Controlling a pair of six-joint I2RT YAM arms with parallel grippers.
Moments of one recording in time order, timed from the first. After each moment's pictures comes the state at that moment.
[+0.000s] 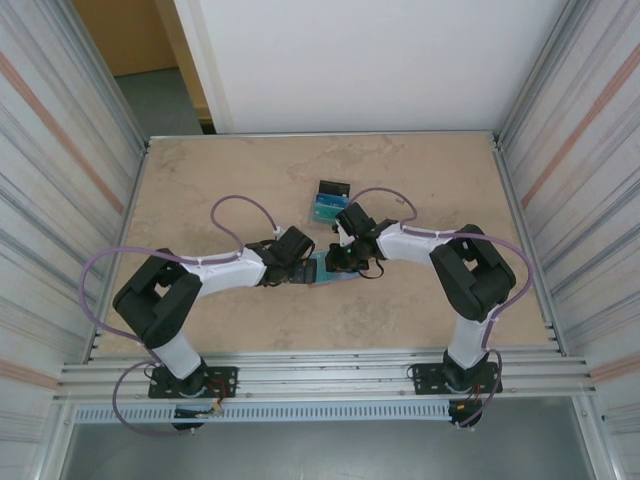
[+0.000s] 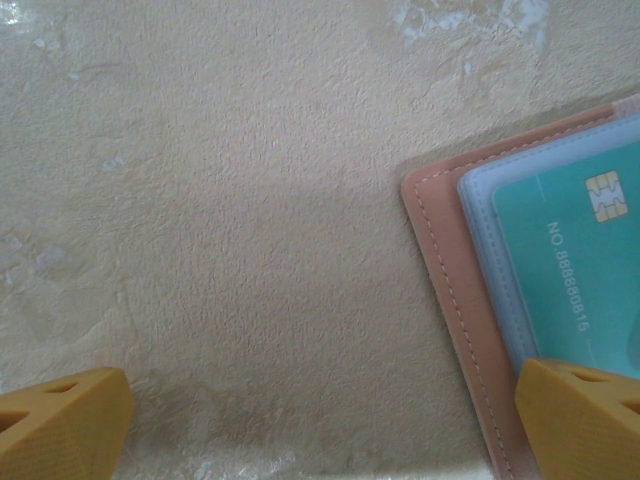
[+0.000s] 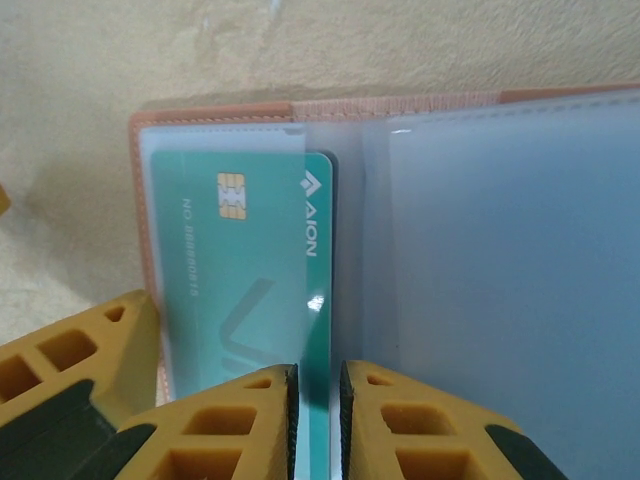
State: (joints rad) left arm -0.77 1.66 0.88 -0.35 -0.24 -0.60; right arm 0.66 1.83 1.06 -0.36 -0.31 0.57
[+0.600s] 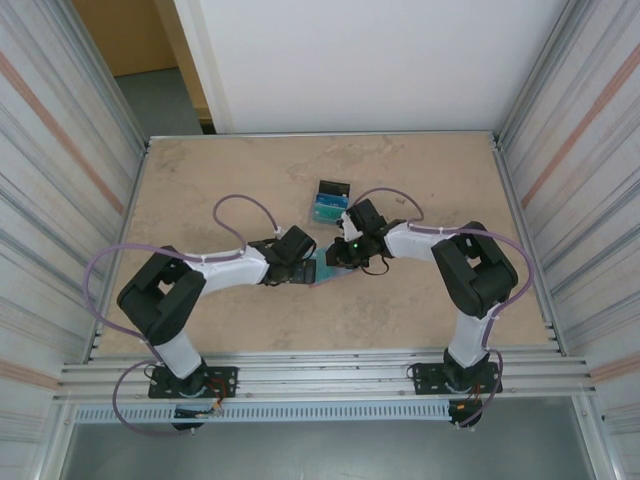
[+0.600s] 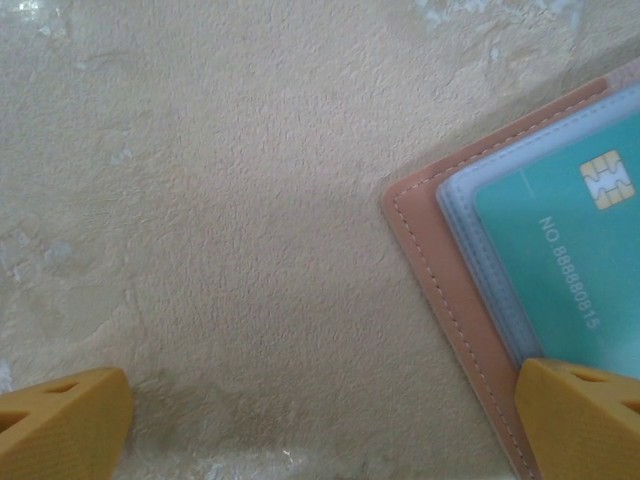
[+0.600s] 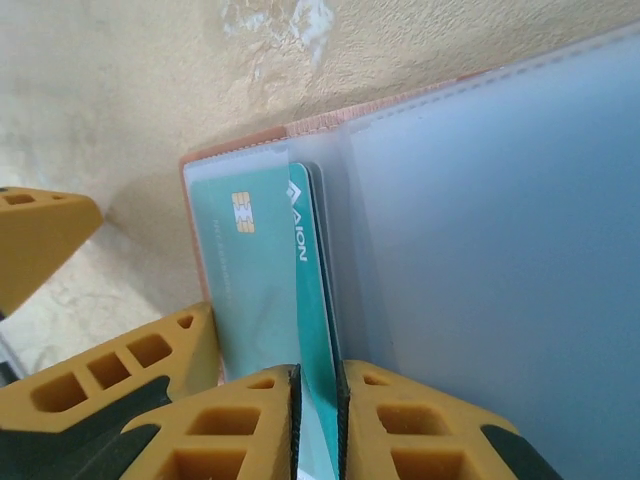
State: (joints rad) left arm -0.77 1.69 0.90 -0.39 -0.26 -0.60; right arm 0.58 1.83 1.00 -0.20 -0.50 0.60
